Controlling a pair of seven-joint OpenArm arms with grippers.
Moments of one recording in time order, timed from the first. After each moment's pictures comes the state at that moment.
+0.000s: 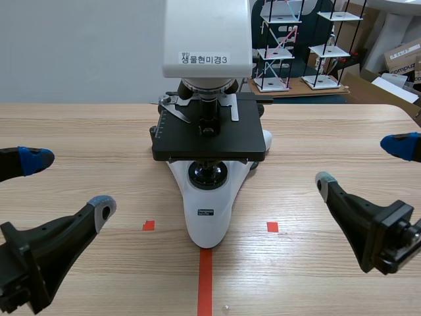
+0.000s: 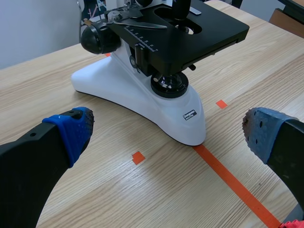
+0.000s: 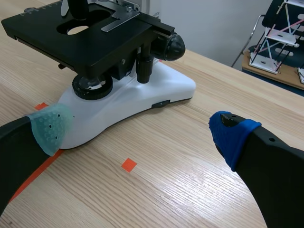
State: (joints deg) left arm 47.9 -32.6 -8.3 119.5 -21.5 -26.5 -9.7; right arm -45.2 31.3 12.3 114.4 16.3 24.0 13.6
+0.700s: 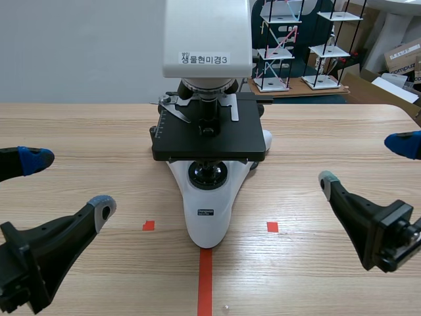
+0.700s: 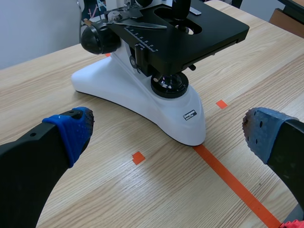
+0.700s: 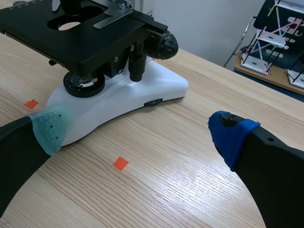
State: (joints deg) left arm 47.9 -32.6 -8.3 119.5 -21.5 -26.5 -9.7; right arm -45.2 31.3 12.3 114.4 14.4 22.3 14.4
